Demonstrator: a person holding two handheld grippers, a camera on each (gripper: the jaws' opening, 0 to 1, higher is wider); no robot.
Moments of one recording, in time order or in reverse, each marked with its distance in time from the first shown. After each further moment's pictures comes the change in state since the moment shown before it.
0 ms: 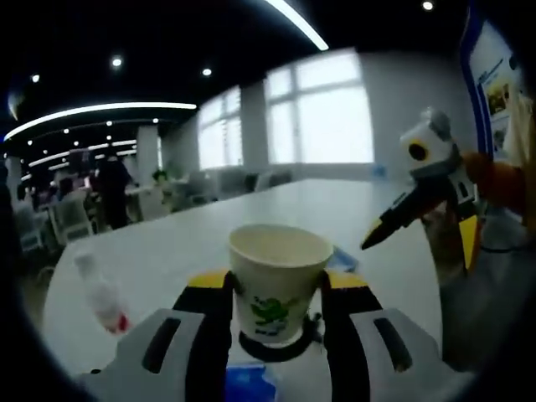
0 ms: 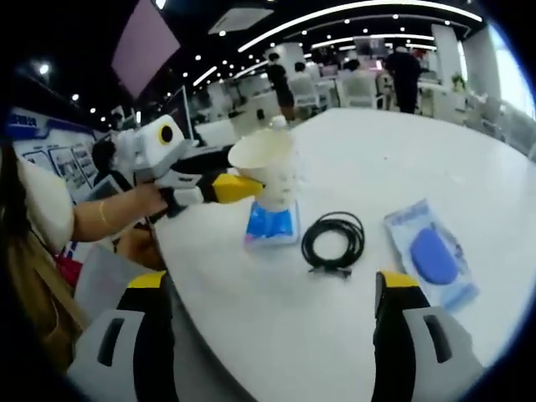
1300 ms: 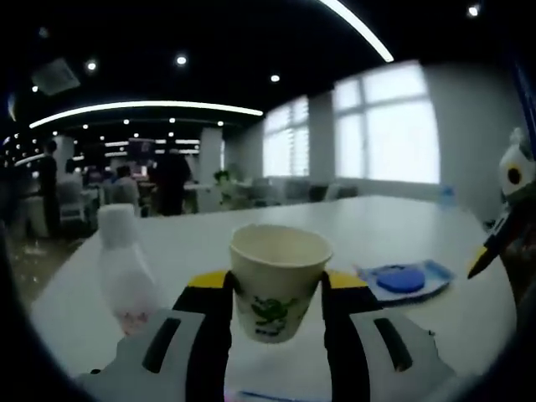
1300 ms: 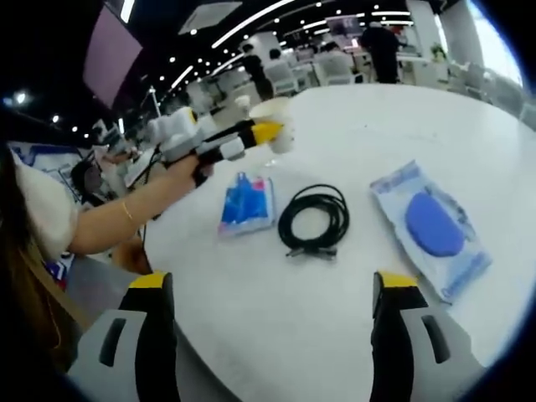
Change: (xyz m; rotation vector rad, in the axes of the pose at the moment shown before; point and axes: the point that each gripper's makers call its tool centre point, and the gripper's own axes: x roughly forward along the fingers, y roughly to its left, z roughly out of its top) left arm 0.051 0.125 -0.048 -0.105 -0.071 0.327; right arm 0.026 -0.032 -0.030 0.128 0.061 -0.030
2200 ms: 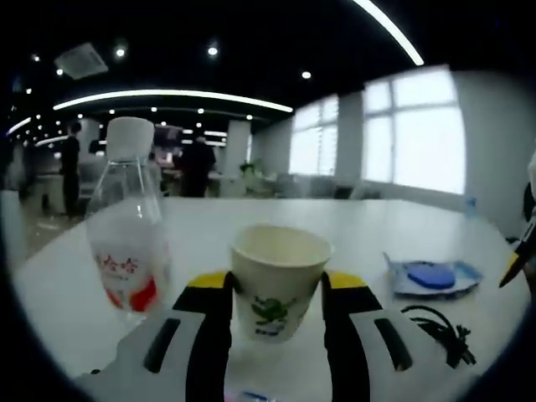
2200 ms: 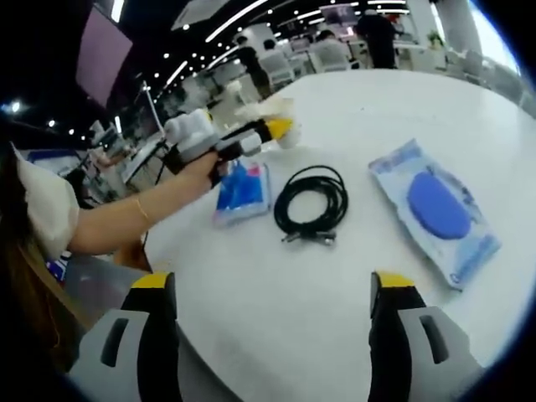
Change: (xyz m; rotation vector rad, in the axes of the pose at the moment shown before) left arm 0.019 0.024 -0.044 -0.075 0.014 0.129; right arm 0.007 -0.006 -0.017 0.033 0.046 0.007
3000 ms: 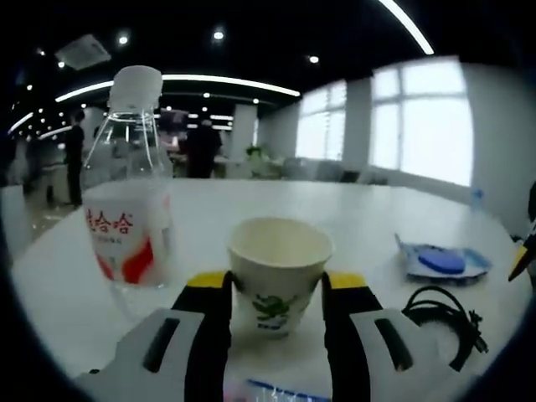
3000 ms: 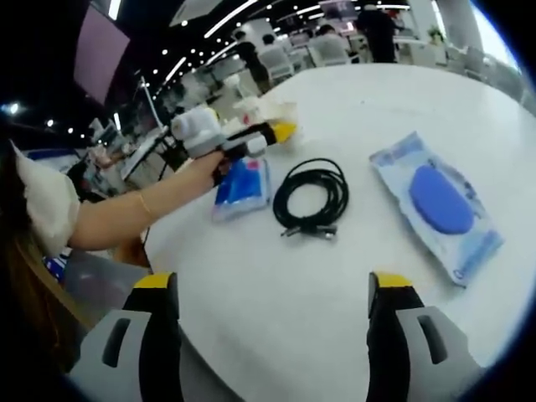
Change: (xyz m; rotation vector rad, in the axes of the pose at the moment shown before) left arm 0.003 0.008 -0.025 -0.007 0.088 0.029; right arm 0.002 -0.001 -0.004 0.010 0.021 0.002
